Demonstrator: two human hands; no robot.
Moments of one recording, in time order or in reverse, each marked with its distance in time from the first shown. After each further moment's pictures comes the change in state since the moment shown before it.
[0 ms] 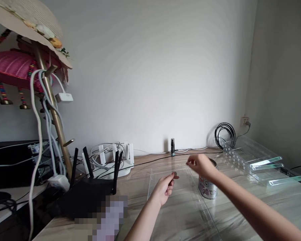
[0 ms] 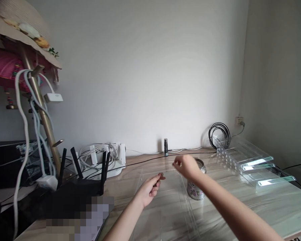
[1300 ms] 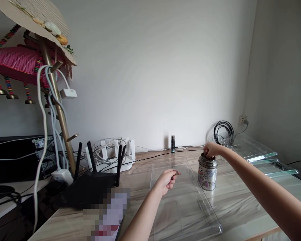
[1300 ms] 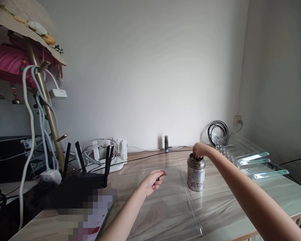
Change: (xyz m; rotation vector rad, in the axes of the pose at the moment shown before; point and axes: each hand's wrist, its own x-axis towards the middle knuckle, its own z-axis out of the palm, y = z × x) left_hand 0.001 -0.003 -0.002 0.182 -0.070 -0.059; right_hand 0.032 0.087 -0.028 -0.057 -0.545 0.227
